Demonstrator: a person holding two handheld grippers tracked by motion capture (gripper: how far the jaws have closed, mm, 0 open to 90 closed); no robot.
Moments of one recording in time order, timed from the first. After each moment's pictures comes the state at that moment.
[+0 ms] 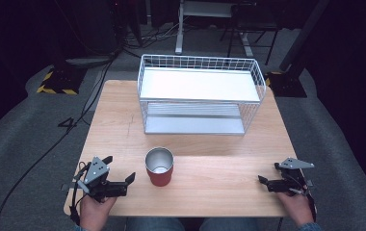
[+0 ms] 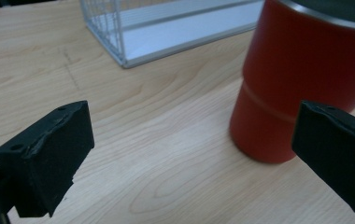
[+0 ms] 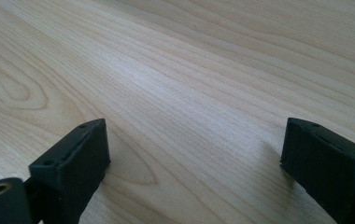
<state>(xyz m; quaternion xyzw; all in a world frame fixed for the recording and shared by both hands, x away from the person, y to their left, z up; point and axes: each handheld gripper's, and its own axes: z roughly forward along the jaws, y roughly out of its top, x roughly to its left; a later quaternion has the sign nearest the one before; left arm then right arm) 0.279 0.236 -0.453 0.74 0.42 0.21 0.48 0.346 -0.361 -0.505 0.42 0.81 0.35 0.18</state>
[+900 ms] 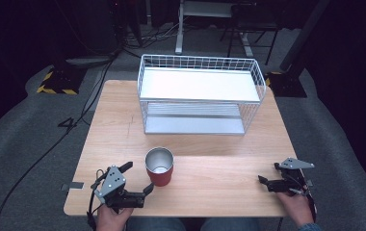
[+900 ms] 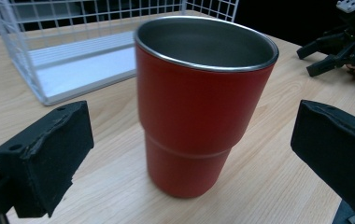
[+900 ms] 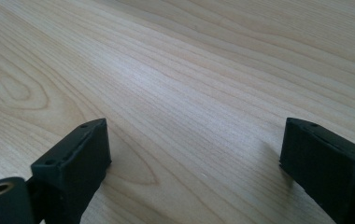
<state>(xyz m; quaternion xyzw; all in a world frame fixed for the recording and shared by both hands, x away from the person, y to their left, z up) 0.264 0.187 -0.456 0.74 0.36 0.19 0.54 0.346 -0.361 -0.505 0.42 0.81 0.35 0.18</state>
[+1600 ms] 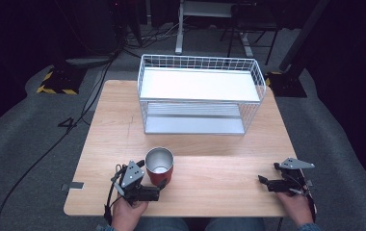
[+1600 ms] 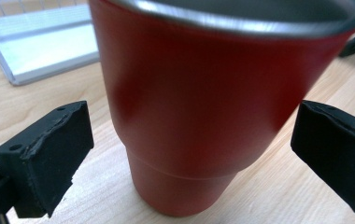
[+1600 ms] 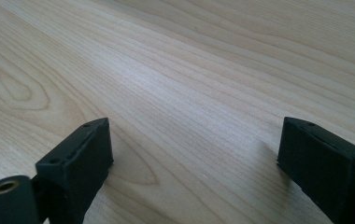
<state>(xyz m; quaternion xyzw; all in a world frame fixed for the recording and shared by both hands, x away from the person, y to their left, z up) 0.288 0.152 -0.476 0.76 0.39 0.18 0.49 0.345 -0.361 -0.505 0.42 0.81 0.35 0.19</state>
